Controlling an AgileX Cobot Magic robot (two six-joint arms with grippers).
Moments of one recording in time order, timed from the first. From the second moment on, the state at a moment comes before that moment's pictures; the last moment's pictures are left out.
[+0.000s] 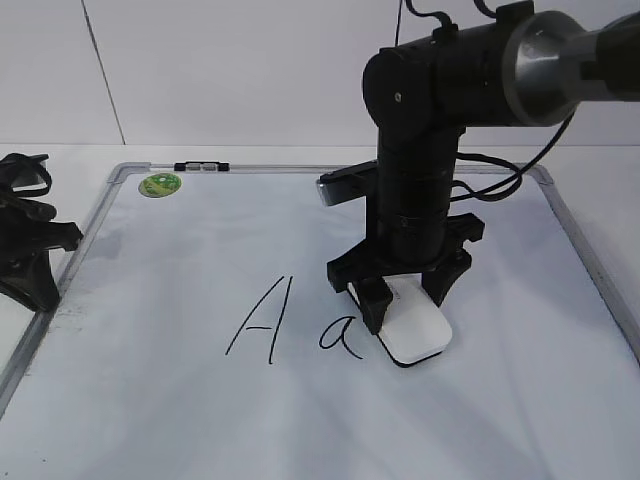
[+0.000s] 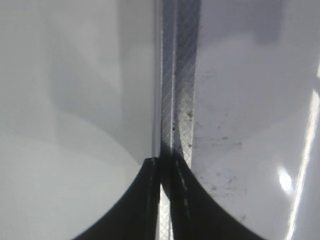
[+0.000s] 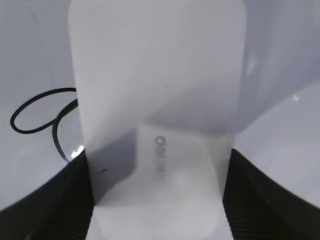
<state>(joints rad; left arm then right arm) -0.03 1.93 -1.21 -0.22 0.90 0.07 0.56 2.06 -1.57 -0.02 1.22 0.12</state>
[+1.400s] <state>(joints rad) -0.03 1.93 -1.21 -0.22 0.90 0.07 0.71 2.08 -1.58 -0.03 1.22 0.11</state>
